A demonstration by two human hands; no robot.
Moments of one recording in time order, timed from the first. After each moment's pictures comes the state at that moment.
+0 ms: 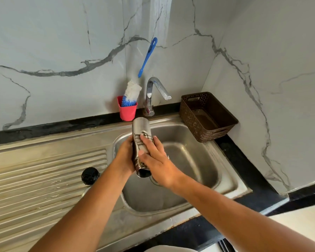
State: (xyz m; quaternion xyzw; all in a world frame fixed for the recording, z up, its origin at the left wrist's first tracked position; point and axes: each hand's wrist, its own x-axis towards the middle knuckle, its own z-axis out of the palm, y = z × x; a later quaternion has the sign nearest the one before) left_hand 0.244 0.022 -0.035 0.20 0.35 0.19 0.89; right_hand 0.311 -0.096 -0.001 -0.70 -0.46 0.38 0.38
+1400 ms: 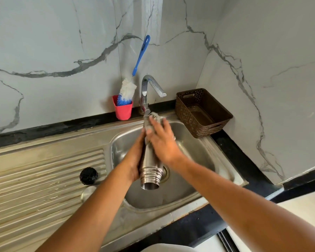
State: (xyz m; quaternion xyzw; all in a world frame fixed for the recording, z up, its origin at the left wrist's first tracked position) left_hand 0.246 -0.011 -0.016 0.28 0.34 0.13 0.89; right_hand 0.345 -0.066 0.004 -0.76 -0.41 0.27 0.43
